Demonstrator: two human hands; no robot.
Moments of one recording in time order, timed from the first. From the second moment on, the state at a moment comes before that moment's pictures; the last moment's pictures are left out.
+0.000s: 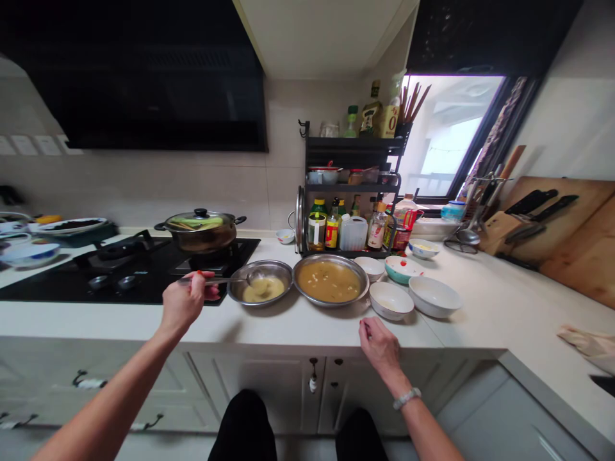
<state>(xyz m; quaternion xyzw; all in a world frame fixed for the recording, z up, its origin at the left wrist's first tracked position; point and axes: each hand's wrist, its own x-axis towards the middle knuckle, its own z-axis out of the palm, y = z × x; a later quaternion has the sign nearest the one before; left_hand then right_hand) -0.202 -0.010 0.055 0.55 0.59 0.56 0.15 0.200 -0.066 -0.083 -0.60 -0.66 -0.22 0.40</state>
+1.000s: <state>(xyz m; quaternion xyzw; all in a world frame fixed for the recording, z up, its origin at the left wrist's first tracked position) -0.014 0.027 0.029 0.82 0.33 0.44 0.17 0.199 -0.065 -0.084 -0.60 -0.65 -0.24 0.41</state>
